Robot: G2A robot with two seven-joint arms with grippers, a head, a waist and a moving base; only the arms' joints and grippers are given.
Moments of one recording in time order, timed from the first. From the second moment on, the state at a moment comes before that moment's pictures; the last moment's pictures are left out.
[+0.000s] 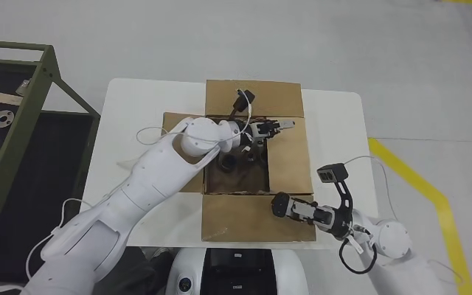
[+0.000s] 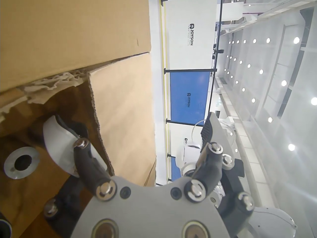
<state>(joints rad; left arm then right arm) 0.73 -1.21 -0.71 -1.39 -0.27 0.19 -0.62 -1.67 -1.05 1.34 -1.92 0.51 -0.40 1.01</state>
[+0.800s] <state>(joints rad) 0.75 -1.22 -0.84 -1.46 -0.40 0.09 -0.74 -1.62 -1.06 1.26 -1.91 0.40 -0.28 0.88</state>
